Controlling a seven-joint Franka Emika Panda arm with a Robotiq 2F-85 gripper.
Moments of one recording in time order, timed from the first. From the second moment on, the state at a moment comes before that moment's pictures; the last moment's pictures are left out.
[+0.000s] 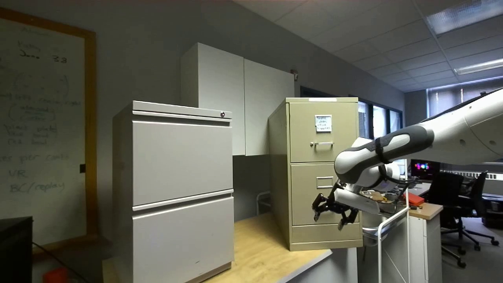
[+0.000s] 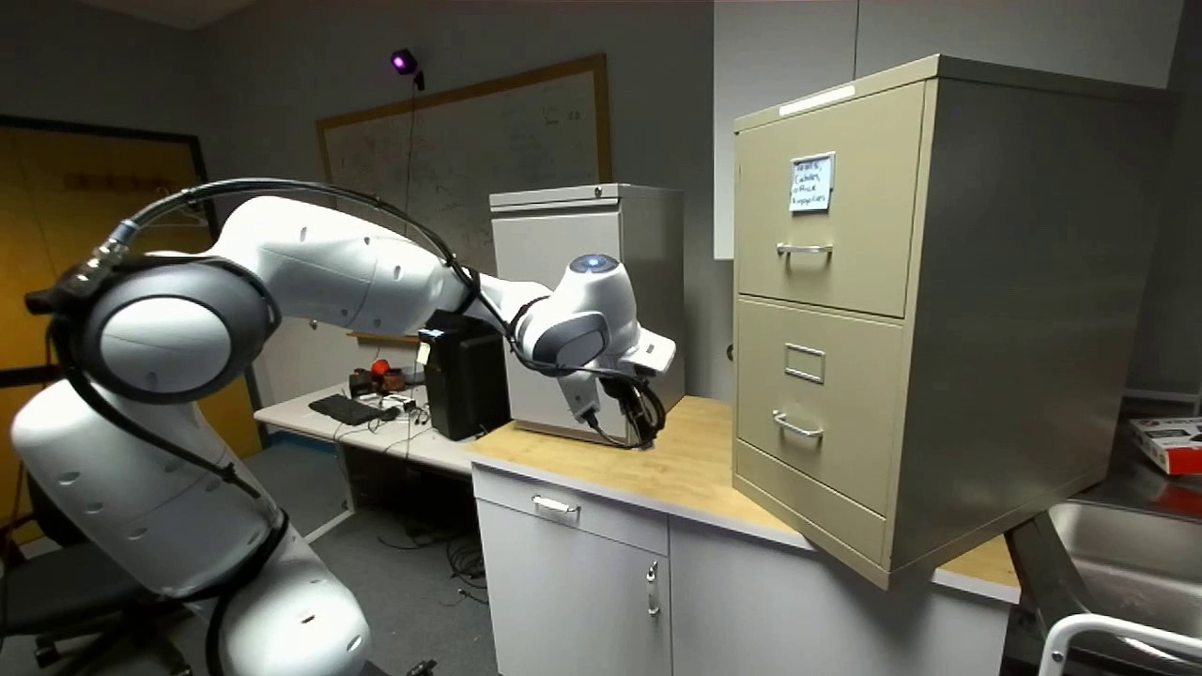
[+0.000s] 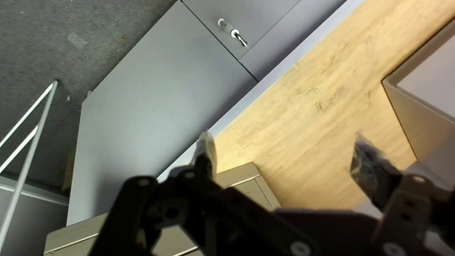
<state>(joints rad) -0.14 -0.34 -0.19 -2.34 0.23 2.40 0.23</state>
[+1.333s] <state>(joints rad) -0.17 -0.23 -0.40 -2.22 0.71 2.57 0.11</state>
